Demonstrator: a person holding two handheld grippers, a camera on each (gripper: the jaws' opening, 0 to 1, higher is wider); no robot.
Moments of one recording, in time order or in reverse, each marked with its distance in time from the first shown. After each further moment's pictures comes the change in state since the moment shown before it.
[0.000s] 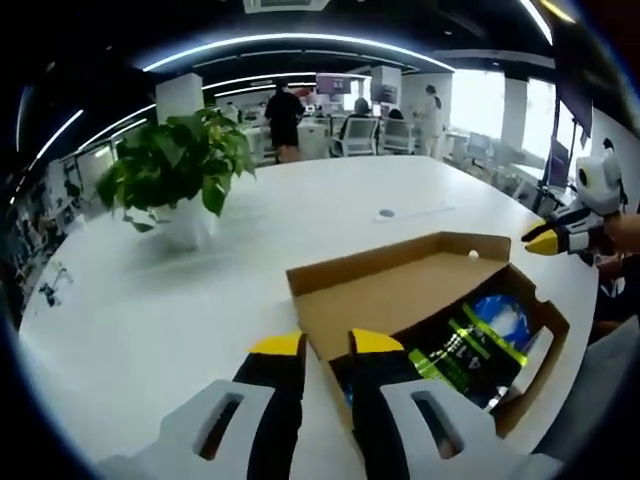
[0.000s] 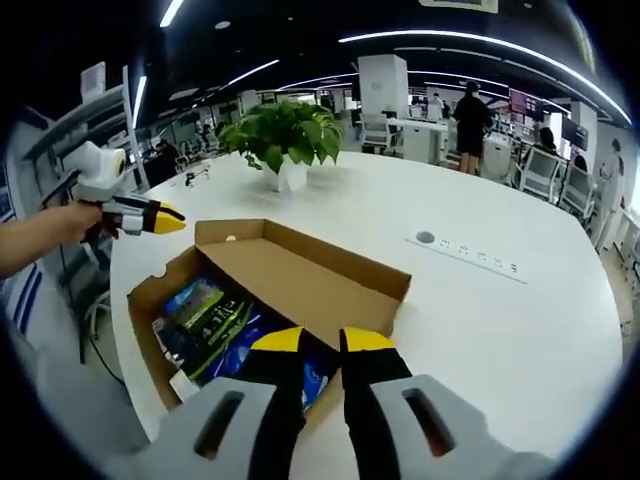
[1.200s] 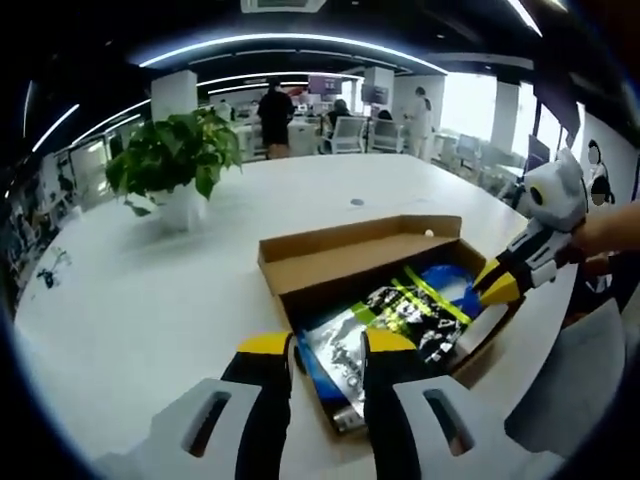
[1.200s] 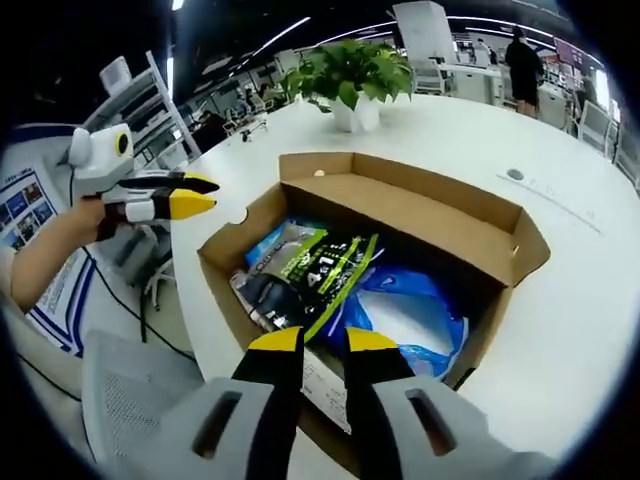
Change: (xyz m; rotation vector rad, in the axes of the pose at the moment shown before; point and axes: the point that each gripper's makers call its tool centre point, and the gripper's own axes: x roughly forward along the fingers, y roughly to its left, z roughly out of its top) left arm -0.056 -0.041 -0.039 -0.009 0.004 -0.044; right arm 0.018 0.103 -0.058 0.067 0.223 0.272
